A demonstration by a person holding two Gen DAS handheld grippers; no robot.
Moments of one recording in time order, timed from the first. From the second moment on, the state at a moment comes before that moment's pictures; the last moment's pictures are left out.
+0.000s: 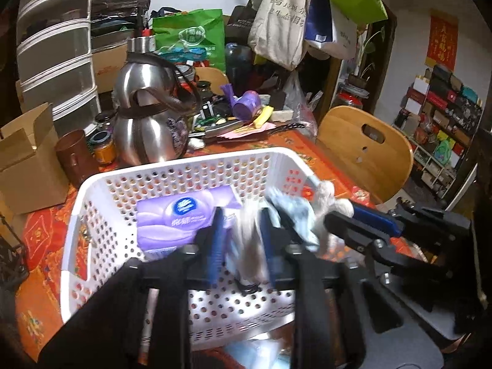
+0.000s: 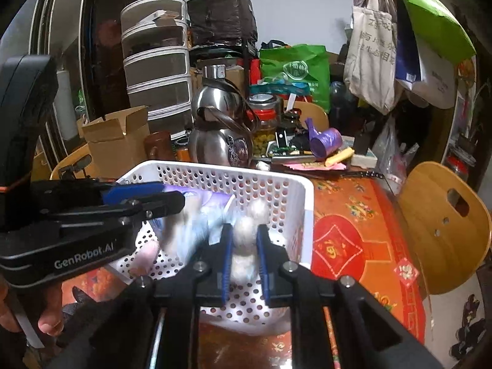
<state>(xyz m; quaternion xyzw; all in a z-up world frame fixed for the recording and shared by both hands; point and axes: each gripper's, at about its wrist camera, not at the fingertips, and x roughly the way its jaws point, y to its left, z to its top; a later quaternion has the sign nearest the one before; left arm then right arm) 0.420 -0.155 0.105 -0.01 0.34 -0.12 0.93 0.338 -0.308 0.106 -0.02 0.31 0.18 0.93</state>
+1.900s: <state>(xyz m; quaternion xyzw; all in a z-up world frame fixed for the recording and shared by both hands) 0.209 -0.012 -0.031 -0.04 0.40 -0.13 0.91 0.235 -0.193 0.007 -0.05 0.39 0.27 0.88</state>
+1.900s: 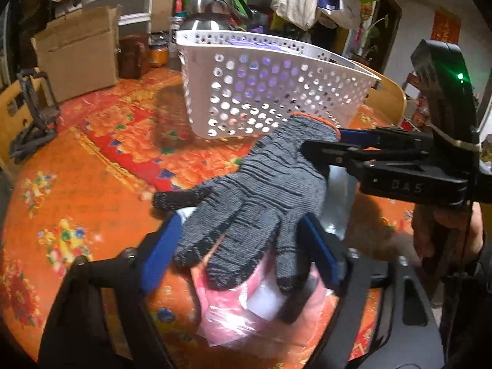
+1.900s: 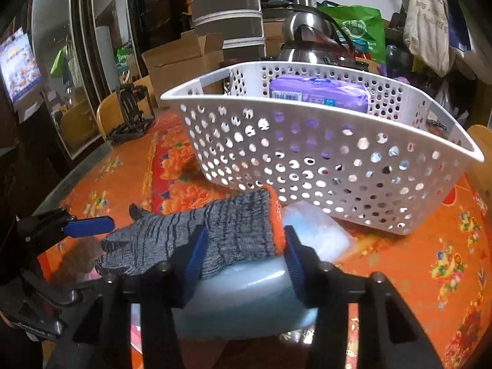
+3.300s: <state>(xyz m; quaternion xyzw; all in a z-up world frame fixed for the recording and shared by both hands) 0.176 -0.005 0.058 -0.01 0.30 -0.13 0.94 0.175 -0.204 0.099 -0.01 0.27 0.32 0.91</state>
